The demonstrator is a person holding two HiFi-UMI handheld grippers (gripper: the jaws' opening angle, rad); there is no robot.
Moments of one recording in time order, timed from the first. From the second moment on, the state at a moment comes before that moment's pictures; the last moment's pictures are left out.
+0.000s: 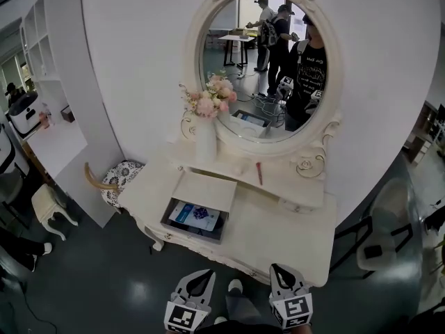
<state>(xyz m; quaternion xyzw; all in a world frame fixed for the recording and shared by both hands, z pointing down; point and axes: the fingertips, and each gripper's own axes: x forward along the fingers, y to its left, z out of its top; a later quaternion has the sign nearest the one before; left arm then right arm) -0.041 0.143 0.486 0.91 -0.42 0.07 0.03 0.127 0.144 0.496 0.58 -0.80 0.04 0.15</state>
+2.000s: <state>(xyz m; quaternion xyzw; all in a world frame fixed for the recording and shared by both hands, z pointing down) -0.019 -0.080 0.481 0.89 -0.43 0.10 0.07 0.166 -0.086 0.504 0.59 -0.79 0.13 0.12</state>
